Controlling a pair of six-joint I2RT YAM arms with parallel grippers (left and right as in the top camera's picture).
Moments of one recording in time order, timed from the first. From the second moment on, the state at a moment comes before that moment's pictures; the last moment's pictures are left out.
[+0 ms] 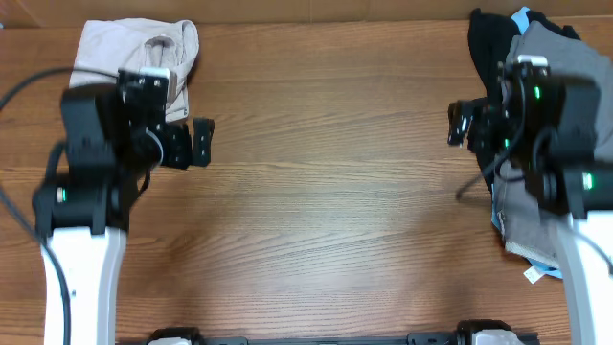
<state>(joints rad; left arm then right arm) 0.04 1.25 1.40 -0.92 0.22 0.06 0.01 1.28 1.41 -0.91 -0.07 0.08</state>
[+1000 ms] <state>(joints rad) 0.03 1.57 1.49 -0.89 0.33 0.08 -0.83 1.92 1.49 -0.80 -0.15 0.10</state>
